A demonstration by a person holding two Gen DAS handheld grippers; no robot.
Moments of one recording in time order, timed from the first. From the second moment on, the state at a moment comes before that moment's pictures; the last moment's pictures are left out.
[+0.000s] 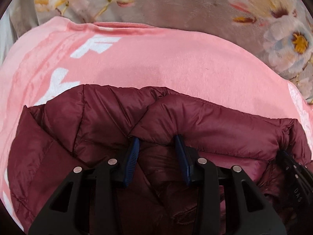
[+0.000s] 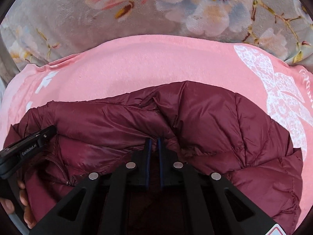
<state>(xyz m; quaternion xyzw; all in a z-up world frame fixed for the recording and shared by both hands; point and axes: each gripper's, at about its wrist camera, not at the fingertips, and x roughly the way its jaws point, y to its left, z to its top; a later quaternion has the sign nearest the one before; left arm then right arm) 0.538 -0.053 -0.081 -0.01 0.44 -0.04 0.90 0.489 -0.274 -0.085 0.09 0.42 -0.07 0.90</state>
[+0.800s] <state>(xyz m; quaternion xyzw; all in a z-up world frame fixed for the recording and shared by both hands) 0.534 -0.060 -0.085 0.01 0.42 -0.02 0.91 0.494 -0.267 -0.085 0.06 0.42 -0.09 0.90</state>
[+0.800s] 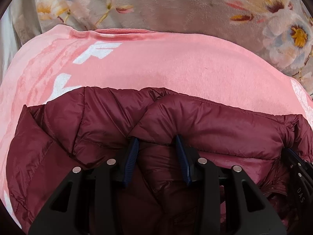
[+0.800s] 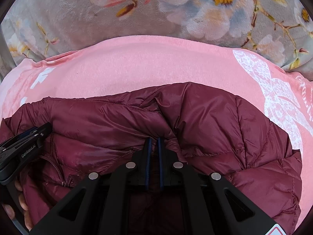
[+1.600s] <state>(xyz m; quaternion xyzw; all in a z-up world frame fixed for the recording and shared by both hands) 0.490 -0.027 -0.062 -0.03 0.41 -0.03 0.91 0.423 -0.276 -0.050 0.12 0.38 -0.08 0.91</state>
